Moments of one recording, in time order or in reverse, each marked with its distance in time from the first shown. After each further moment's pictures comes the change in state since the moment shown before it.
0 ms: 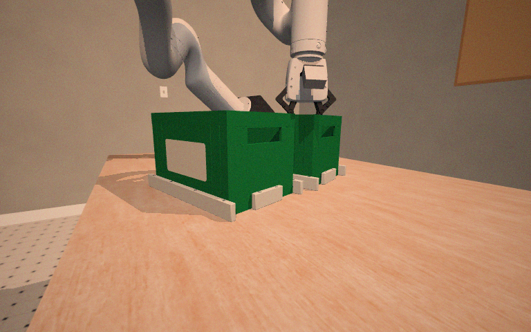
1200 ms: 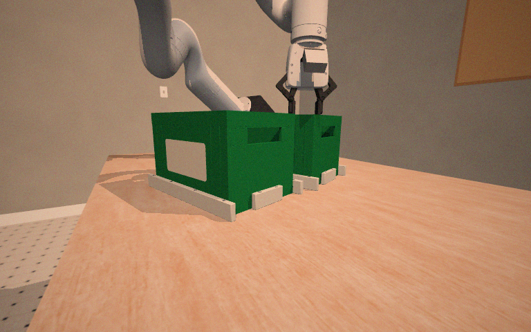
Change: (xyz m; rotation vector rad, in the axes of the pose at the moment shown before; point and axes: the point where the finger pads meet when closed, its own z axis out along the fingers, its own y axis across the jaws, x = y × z) arm 0.000 0.000 -0.032 0.000 0.000 0.000
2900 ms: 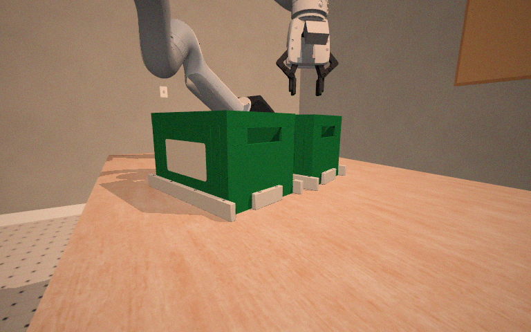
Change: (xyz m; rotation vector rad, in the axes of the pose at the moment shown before) arm 0.000 0.000 -0.053 0.000 0.000 0.000
